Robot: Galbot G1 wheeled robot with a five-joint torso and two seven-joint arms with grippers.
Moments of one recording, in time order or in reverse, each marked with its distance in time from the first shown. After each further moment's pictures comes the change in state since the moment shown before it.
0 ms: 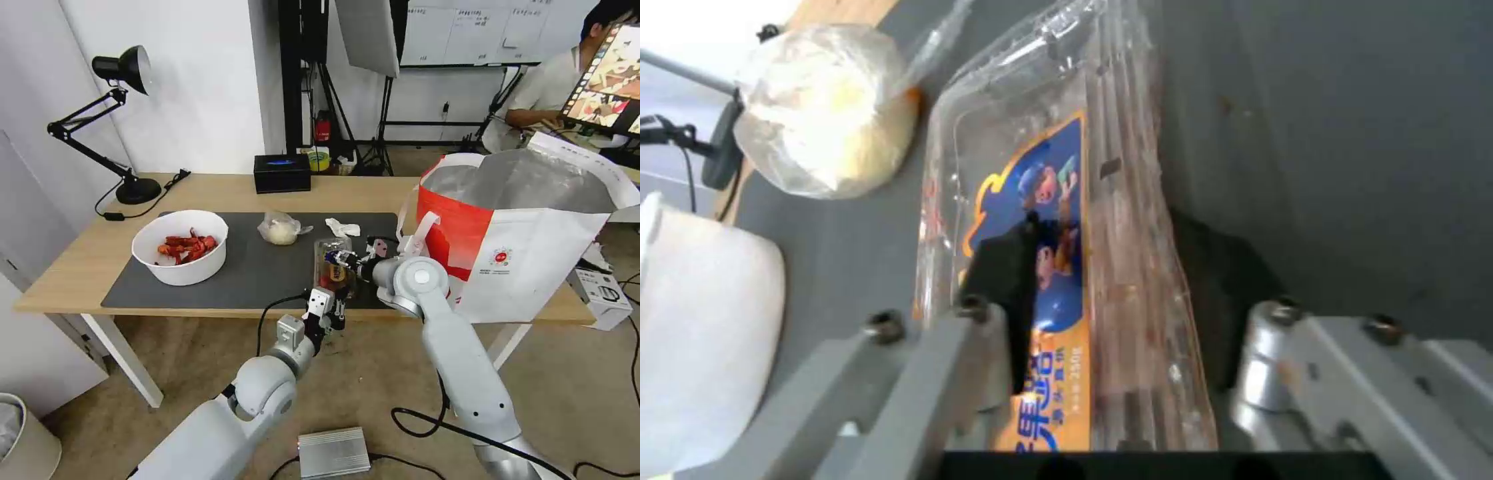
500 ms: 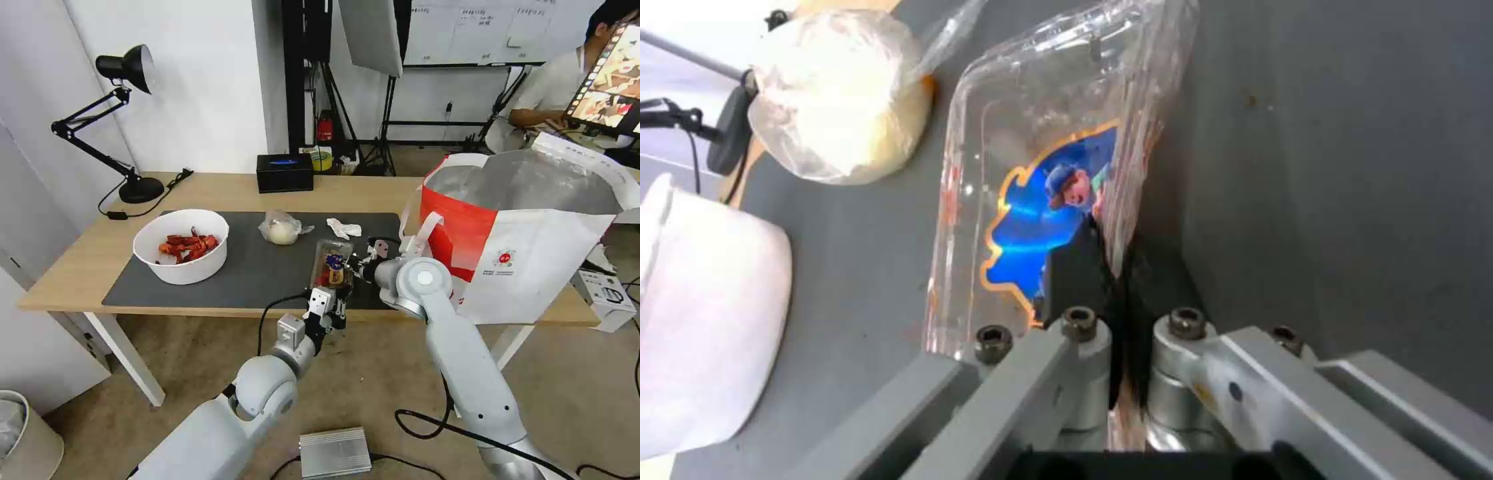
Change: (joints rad) left arm 0.000 -0.003 0.001 -0.004 -0.001 0.000 -0.003; right arm -0.003 -0.015 -0.001 0.017 0.002 -0.001 0.000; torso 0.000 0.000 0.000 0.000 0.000
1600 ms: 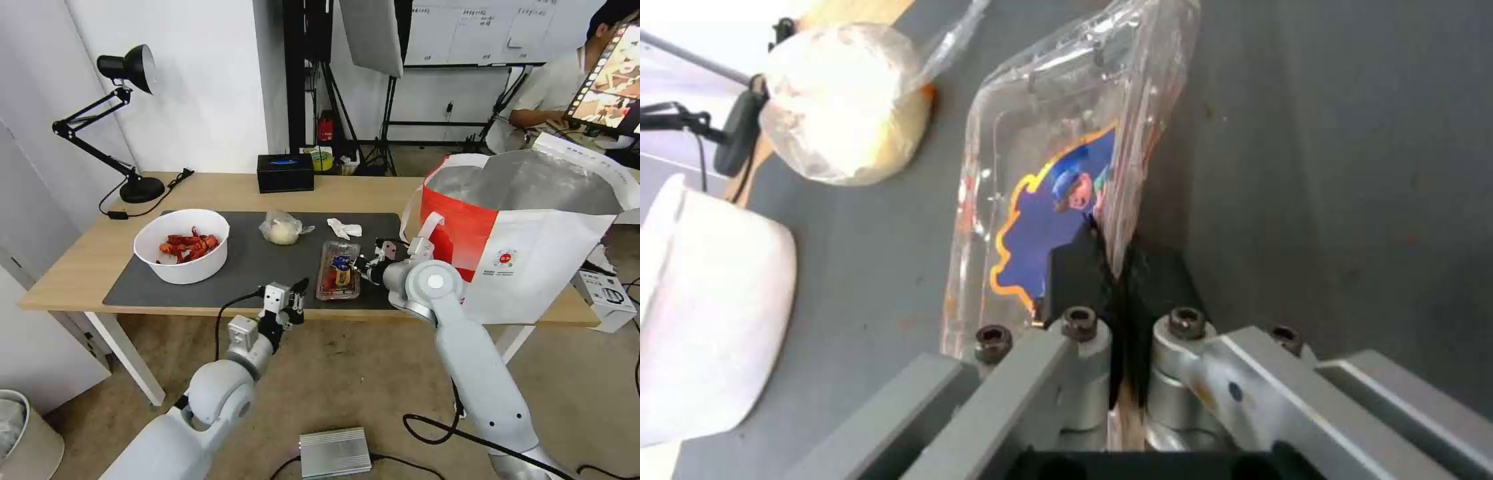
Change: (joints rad) left arm 0.191 0.084 -0.240 -0.125 0.002 -0.023 0.029; right arm -0.028 -0.029 0.024 0.049 0.014 0.000 -0.011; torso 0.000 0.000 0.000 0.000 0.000
